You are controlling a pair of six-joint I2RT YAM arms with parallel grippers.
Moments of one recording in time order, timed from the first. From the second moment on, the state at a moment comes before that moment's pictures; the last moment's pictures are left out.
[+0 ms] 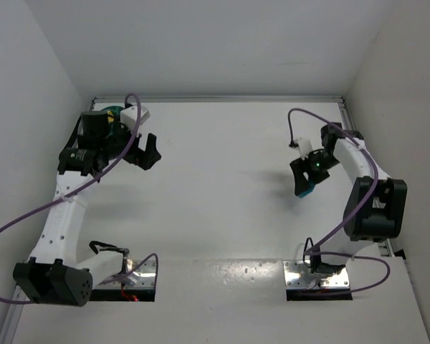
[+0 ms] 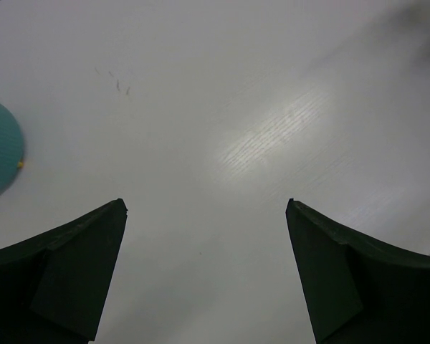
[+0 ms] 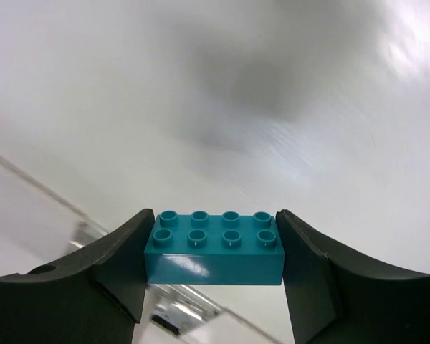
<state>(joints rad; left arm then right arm) -0.05 1.15 1.26 -0.76 0.47 0.30 -0.12 1.61 1.07 -1.02 -0.29 -0.67</state>
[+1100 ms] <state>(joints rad) -0.19 0.88 0.89 -0.42 0.71 0.18 -0.04 1.77 1.31 -1.29 -1.21 -0.50</state>
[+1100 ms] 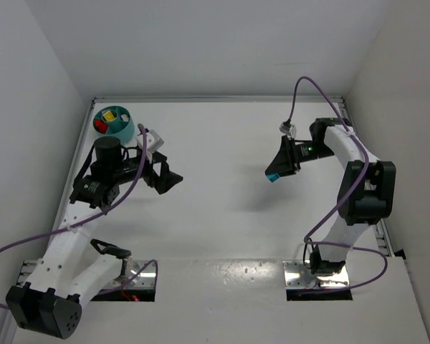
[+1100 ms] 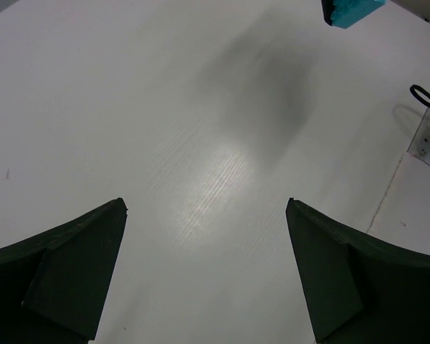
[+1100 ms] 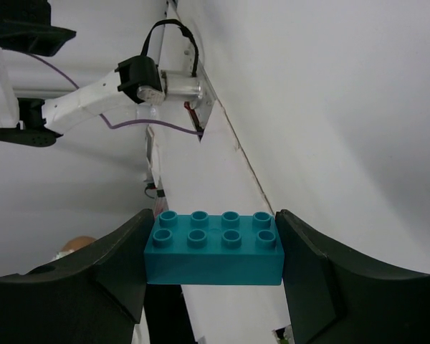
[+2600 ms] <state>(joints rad) -0.90 1.56 1.27 -0.07 0.23 -0.01 0.02 1.77 1.23 -0.98 -1.48 -0.08</state>
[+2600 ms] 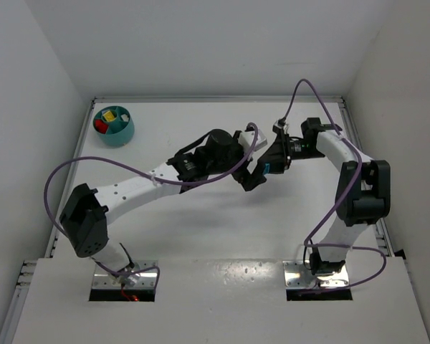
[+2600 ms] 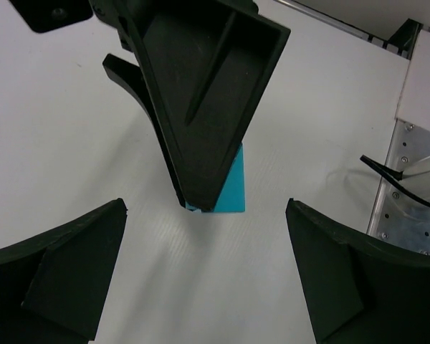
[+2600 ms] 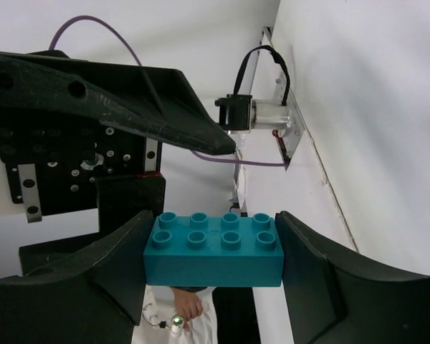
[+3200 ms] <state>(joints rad) -0.91 1.60 1.37 -0.05 0.24 -0.03 0.05 1.73 1.20 -0.90 -1.49 -0.01</state>
